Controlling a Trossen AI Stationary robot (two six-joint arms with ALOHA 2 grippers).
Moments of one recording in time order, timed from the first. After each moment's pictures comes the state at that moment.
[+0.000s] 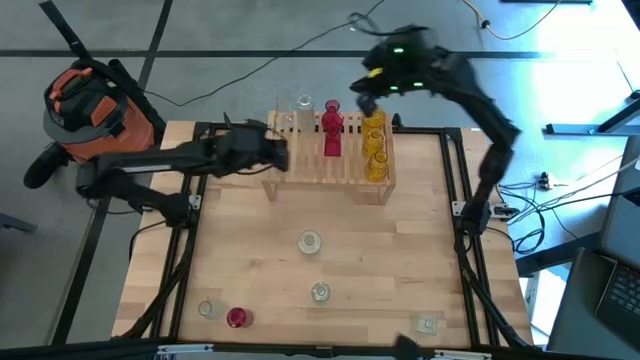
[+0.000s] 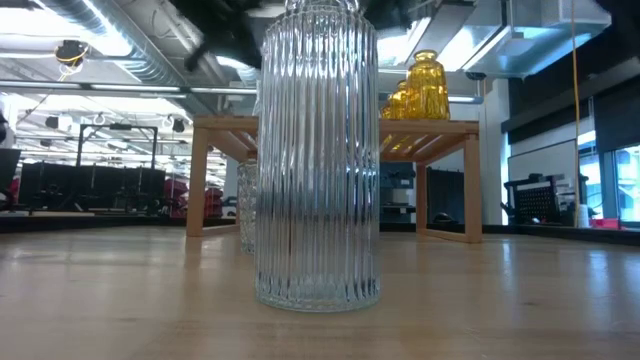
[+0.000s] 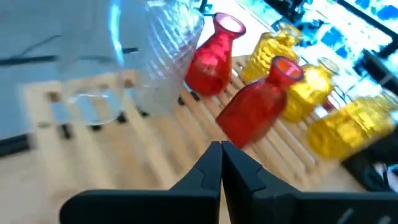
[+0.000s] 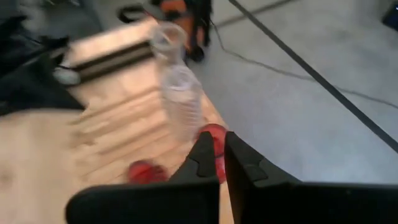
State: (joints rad) left arm 0.21 1.18 1.04 -0.37 -0.50 -0.68; right arm -0.55 1.83 2.36 -1.15 -0.09 -0.05
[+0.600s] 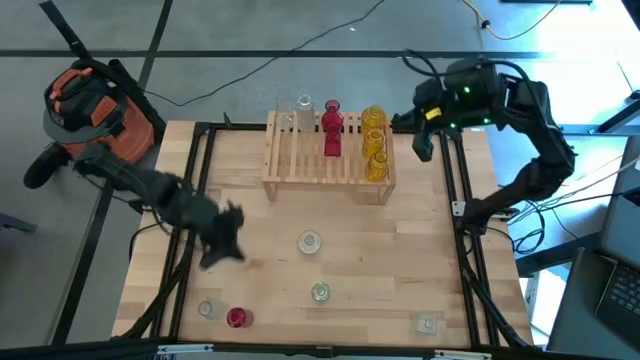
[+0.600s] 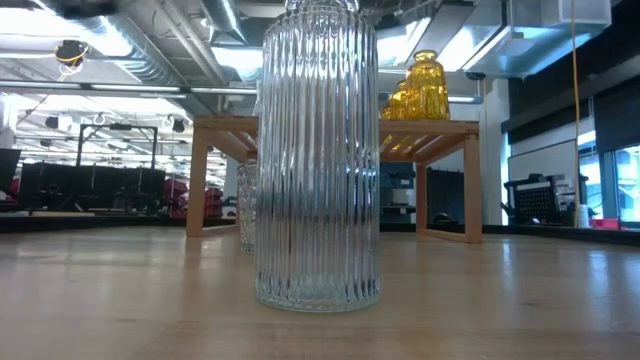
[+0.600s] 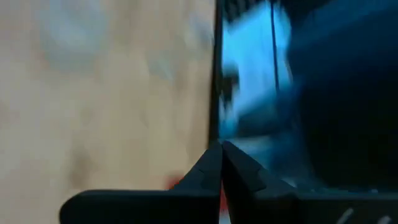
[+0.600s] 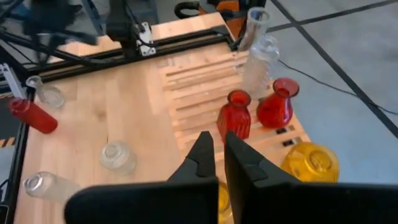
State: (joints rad) left arm -0.42 0.93 0.94 -0.65 0.17 -0.85; right arm -0.32 1.48 2.22 -1.36 -0.06 -0.01
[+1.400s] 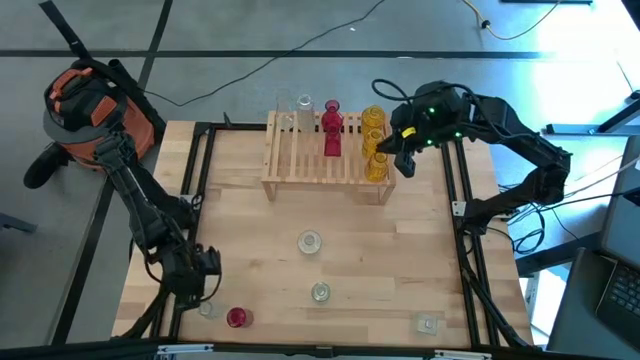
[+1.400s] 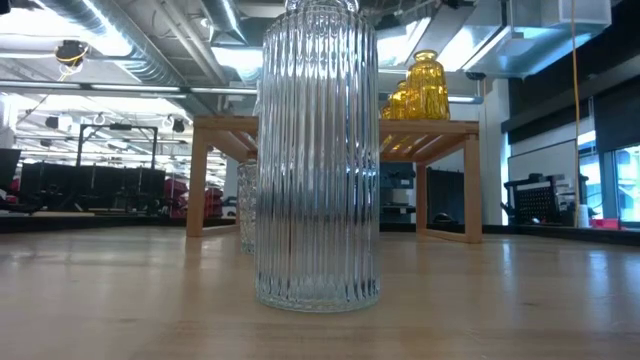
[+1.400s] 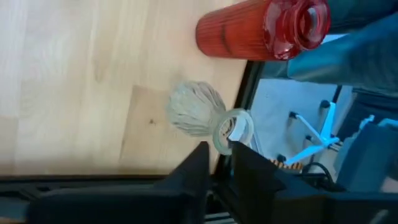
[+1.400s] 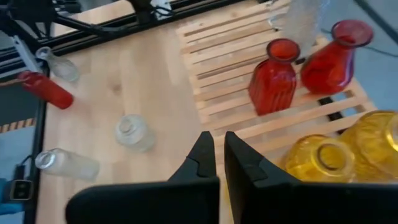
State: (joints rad) left arm -0.92 1.13 0.93 -0.88 0.13 -1.27; right arm -0.31 1.38 1.80 -1.16 -0.17 0.05
